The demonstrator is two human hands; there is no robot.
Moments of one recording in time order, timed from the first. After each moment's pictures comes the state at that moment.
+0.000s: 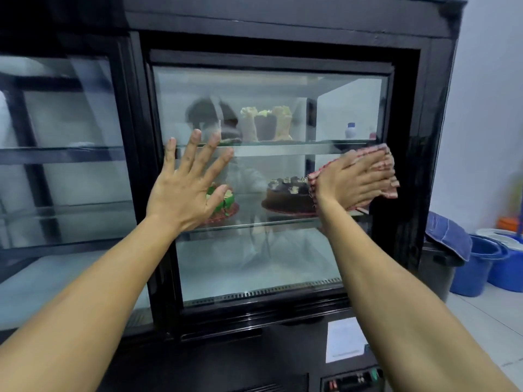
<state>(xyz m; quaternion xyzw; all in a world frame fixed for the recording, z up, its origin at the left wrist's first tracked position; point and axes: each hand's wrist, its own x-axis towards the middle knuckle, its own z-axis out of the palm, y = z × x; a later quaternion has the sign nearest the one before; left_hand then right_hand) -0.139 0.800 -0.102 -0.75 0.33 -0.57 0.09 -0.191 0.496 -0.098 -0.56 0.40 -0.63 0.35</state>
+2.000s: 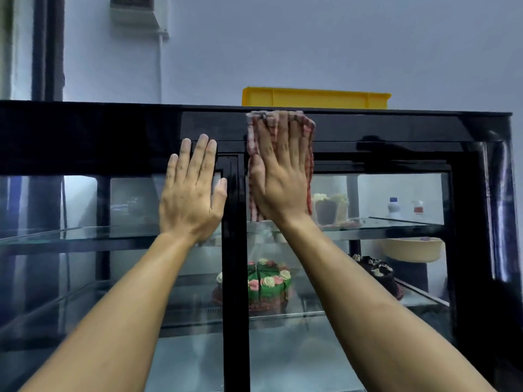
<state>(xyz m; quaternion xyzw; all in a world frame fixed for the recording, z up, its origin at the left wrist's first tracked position) -0.125 0.911 0.039 -0.70 0.24 -0.66 -0.13 -0.171 0.734 0.068 -0.64 -0.11 -0.76 0.02</state>
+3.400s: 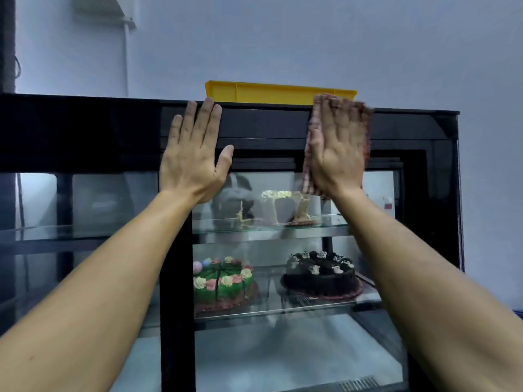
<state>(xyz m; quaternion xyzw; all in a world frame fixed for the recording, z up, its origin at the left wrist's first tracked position) -0.143 0.810 0.101 -0.71 0.23 -0.66 -0.07 -0.219 0.539 0.103 -0.70 0.05 -0.71 0.01</state>
